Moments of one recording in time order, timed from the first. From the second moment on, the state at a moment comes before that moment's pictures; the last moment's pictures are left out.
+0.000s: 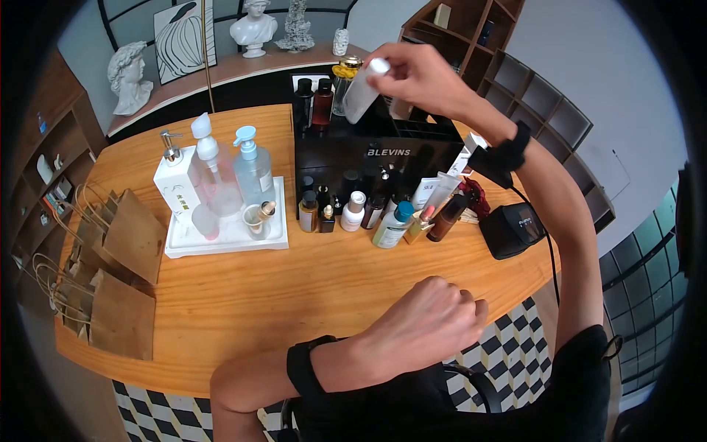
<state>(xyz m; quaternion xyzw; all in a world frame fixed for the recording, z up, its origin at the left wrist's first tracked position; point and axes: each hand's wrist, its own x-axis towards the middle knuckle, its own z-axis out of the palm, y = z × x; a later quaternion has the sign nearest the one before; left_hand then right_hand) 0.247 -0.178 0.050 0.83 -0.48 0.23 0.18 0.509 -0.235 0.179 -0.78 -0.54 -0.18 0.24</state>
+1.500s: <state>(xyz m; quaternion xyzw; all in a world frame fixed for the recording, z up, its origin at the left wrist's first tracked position) 0.246 -0.179 0.046 0.83 -0.47 0.22 0.19 0.513 -0.200 0.134 -0.80 -0.54 -0.25 0.12</state>
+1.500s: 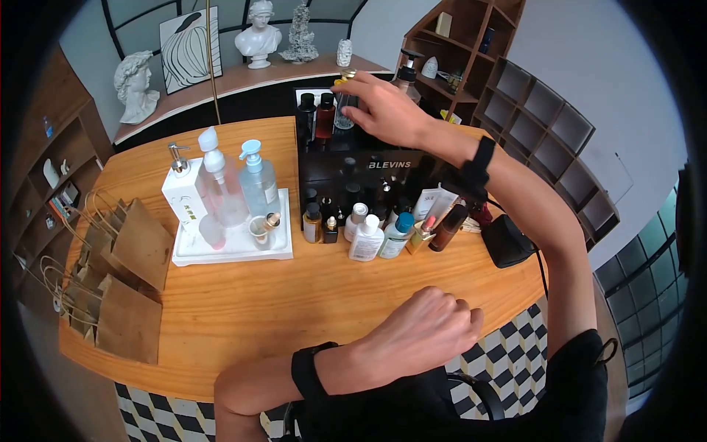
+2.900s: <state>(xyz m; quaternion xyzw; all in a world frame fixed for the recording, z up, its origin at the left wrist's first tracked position) 0.247 -0.182 0.043 0.83 -0.47 0.22 0.19 0.402 -0.193 0.084 -0.78 -0.62 0.09 0.06</state>
